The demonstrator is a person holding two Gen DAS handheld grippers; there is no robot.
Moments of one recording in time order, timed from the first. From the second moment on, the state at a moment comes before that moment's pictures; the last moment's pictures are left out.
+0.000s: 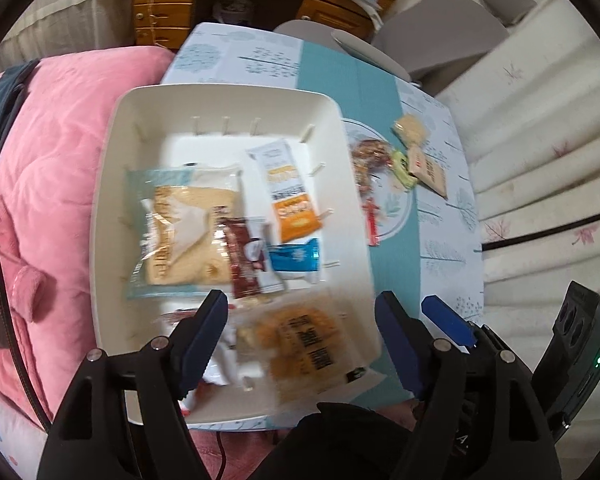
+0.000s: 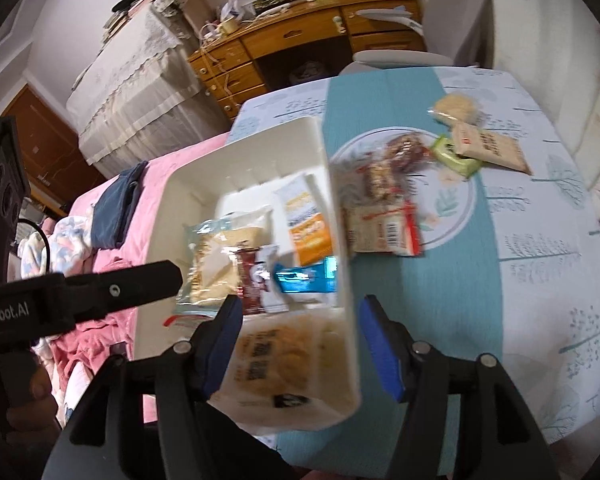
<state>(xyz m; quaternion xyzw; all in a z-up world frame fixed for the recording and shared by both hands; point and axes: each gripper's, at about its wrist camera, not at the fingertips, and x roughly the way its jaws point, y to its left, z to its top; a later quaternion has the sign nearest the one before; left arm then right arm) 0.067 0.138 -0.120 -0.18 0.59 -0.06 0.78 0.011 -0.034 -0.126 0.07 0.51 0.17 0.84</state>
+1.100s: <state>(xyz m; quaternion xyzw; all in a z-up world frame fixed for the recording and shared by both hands) 0.235 -0.011 -0.133 -0.02 0.65 -0.06 0.76 0.143 -0.178 -0.132 -0.19 0.48 0.19 0.84</state>
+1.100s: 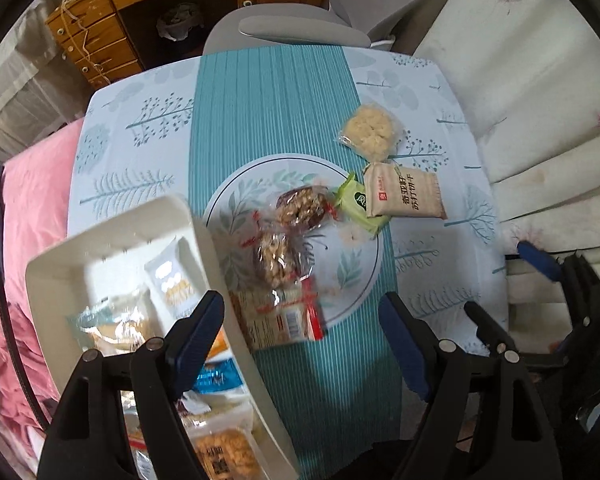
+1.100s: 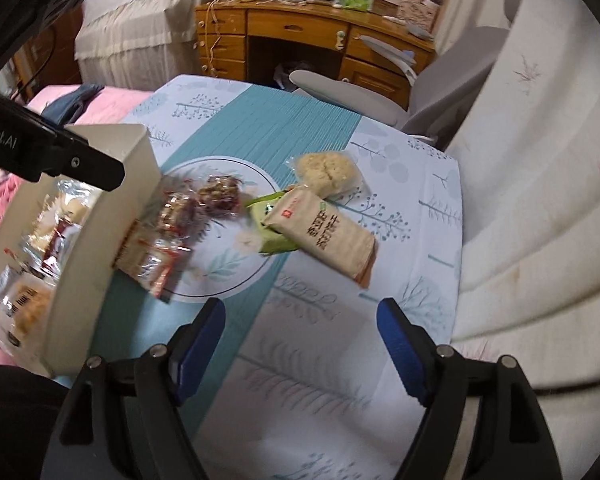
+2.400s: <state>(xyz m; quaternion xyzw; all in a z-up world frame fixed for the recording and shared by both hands) 0.351 -0.055 -0.273 0.01 0.74 -0.06 0.67 0.270 -0.167 -0.236 -0.23 0.48 0.30 0.79</state>
